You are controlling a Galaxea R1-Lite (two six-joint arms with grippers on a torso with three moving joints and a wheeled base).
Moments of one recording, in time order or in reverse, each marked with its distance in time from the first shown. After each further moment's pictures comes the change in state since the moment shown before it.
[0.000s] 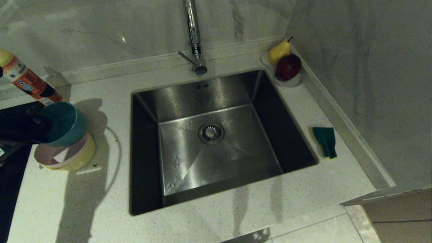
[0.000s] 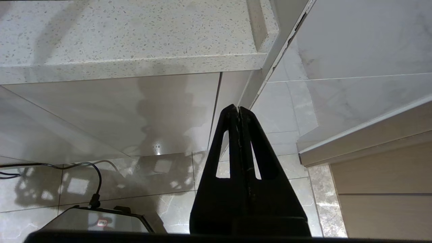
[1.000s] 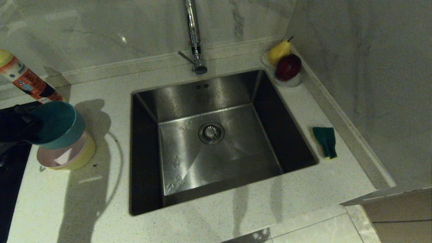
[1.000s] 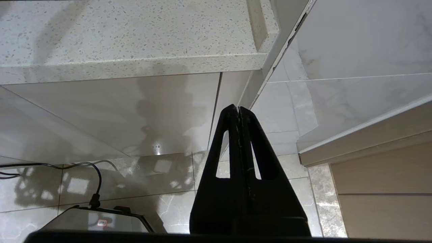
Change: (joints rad) left arm -0.004 -0.098 0.029 0.034 -0.006 -0.004; right arm 0.000 0.000 0.000 0.000 0.000 0.000
